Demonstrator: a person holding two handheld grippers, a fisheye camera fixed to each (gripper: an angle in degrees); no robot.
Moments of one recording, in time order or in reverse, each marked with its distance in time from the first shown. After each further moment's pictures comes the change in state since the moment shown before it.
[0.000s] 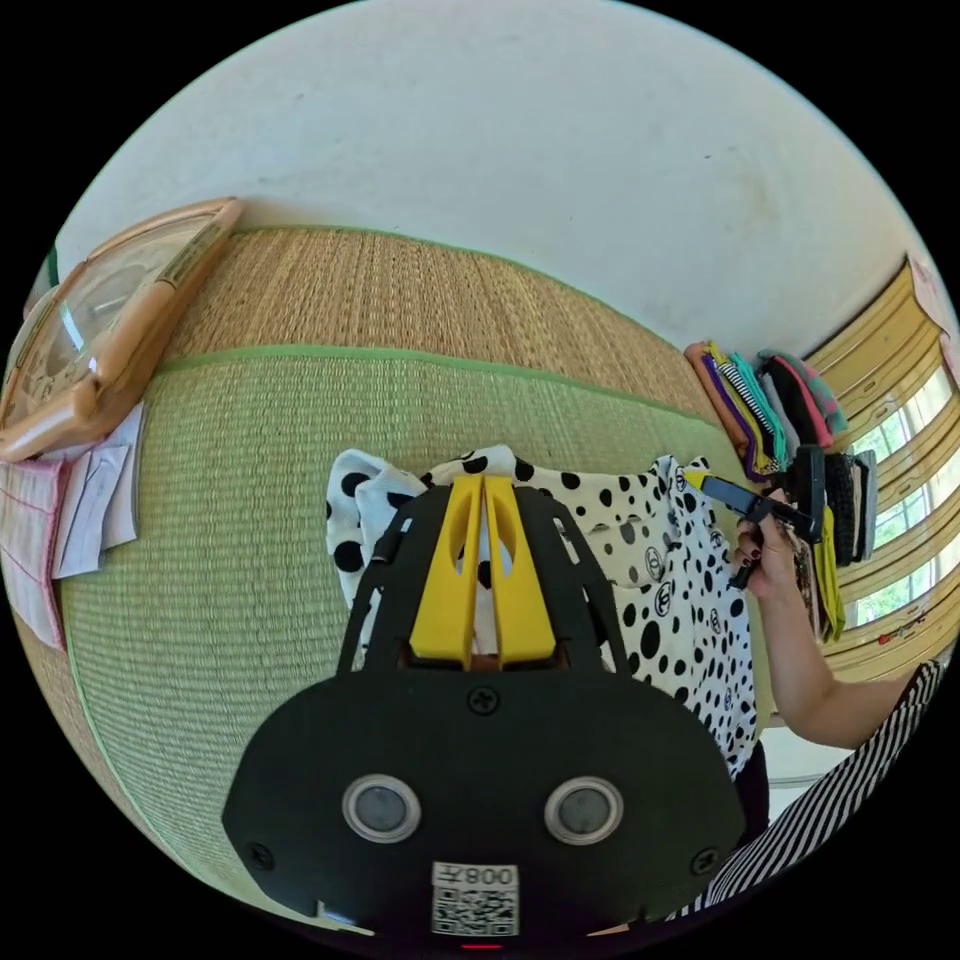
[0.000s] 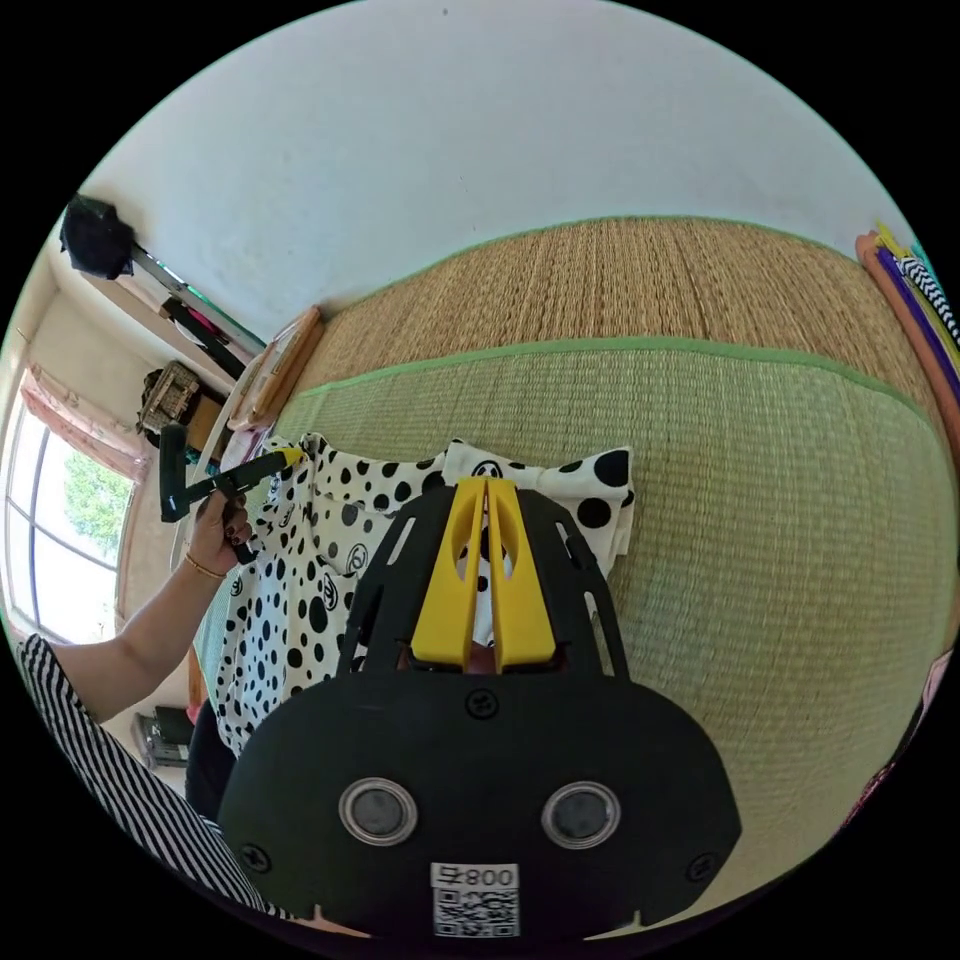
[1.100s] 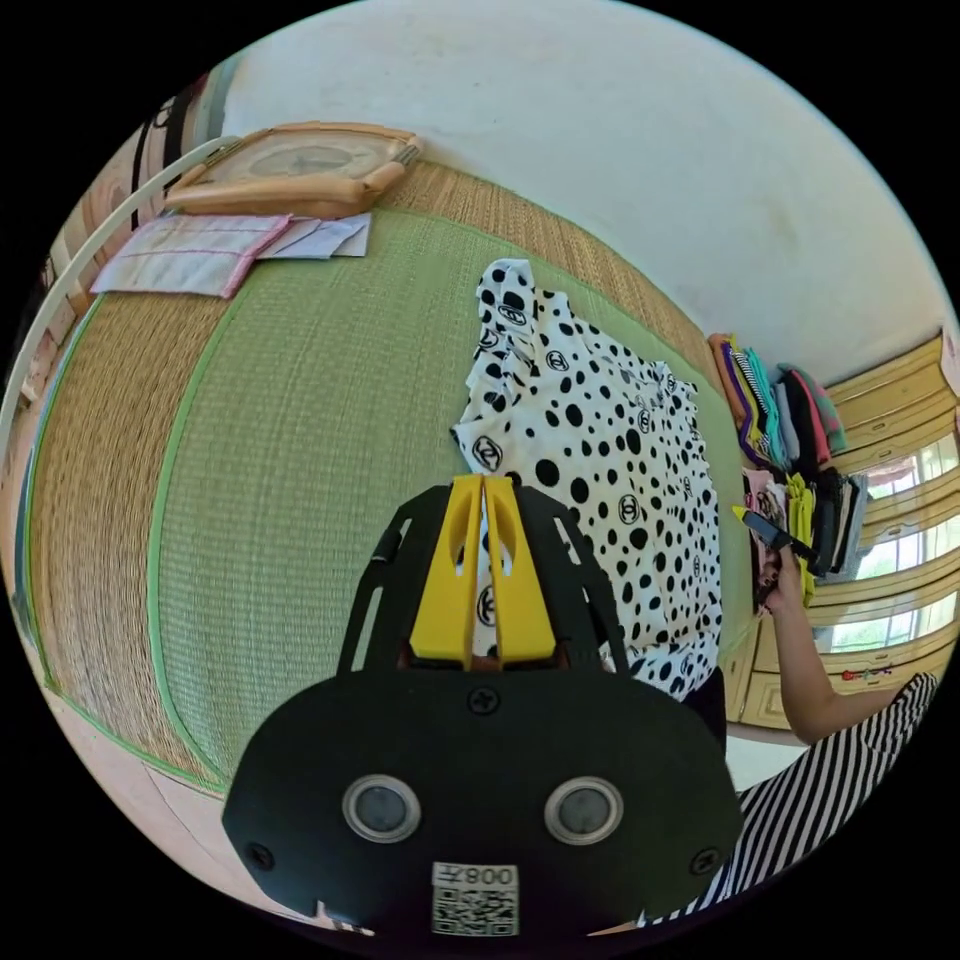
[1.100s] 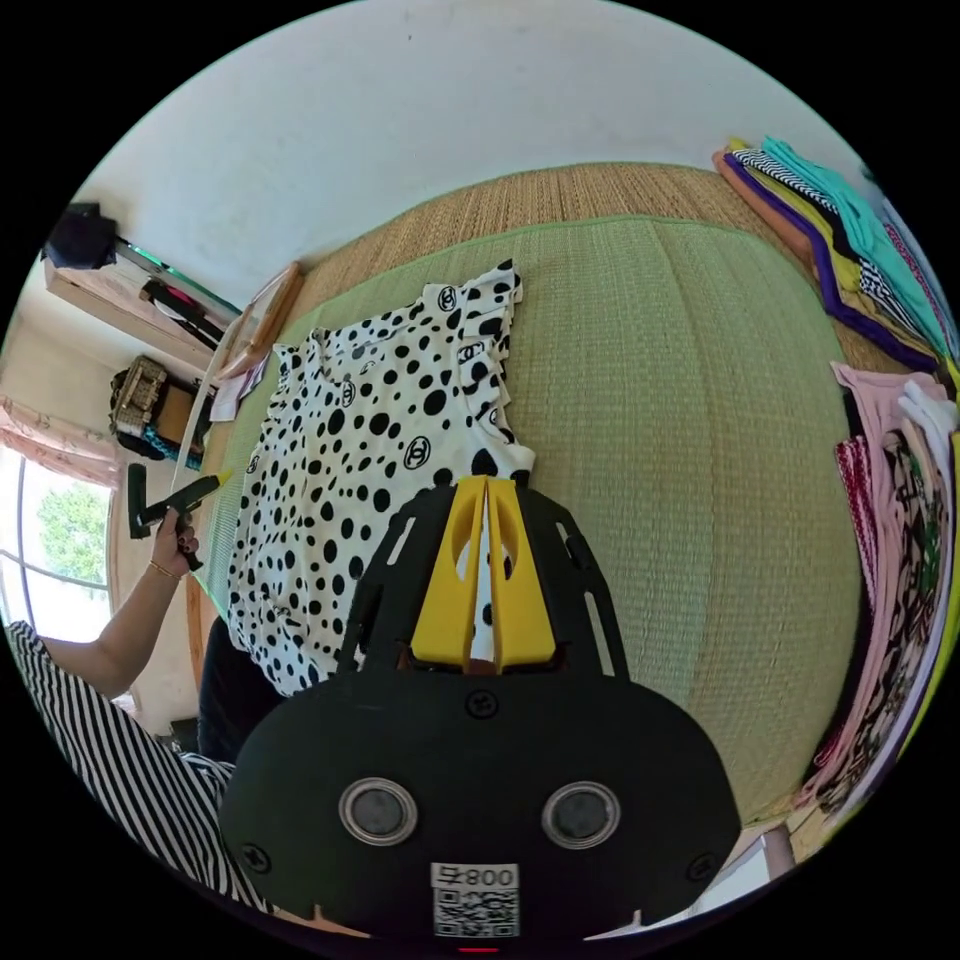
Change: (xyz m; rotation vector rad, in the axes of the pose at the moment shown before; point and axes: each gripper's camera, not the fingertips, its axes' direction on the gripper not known) left arm -0.068 0.292 -0.103 -0.118 -0.026 -0.256; right arm 0.009 0.203 -0.142 -0.126 0.082 0.148
